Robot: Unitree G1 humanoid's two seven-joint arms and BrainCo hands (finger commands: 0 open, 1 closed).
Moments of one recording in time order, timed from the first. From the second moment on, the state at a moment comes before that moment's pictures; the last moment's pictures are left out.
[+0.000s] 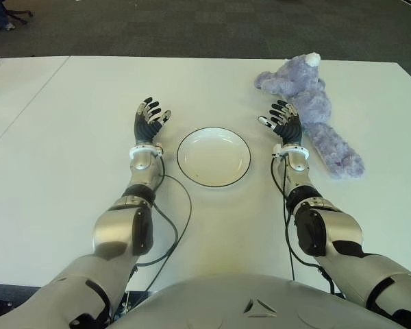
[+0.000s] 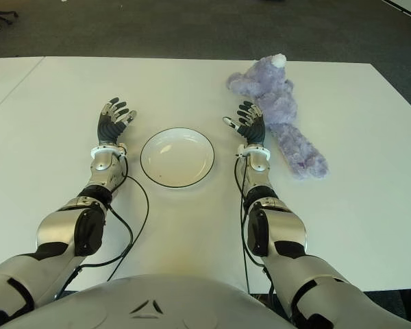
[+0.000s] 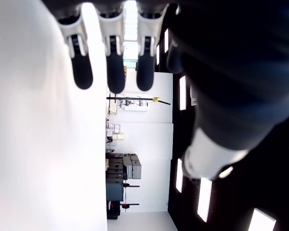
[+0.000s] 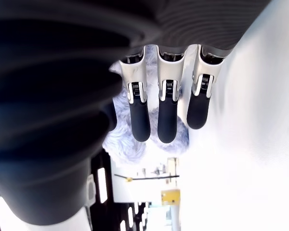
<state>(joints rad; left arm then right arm) -0.60 0.08 0.29 1.24 0.00 -0.58 0.09 -0.63 -0.08 -0.29 1.22 0.00 -0.58 -0.07</state>
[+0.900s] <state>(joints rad) -0.60 0.08 0.29 1.24 0.00 -0.58 0.09 -0.62 -0.07 -0.18 1.22 -0.13 -0.64 -0.30</state>
